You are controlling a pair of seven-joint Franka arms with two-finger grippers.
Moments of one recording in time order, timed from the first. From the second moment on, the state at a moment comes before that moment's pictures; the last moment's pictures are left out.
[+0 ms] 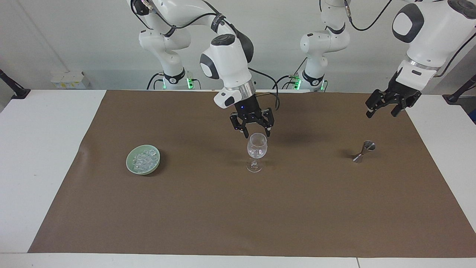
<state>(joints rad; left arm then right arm) 0.12 -0.05 -0.11 -1.74 -0.07 1.77 -0.03 0.12 0.26 0.51 -1.75 -0.08 2.44 0.89</state>
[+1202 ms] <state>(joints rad) 0.01 -0.04 -0.03 -1.73 -0.02 1.74 0.07 0.04 0.04 0.20 -1.73 -0.14 2.05 0.55</state>
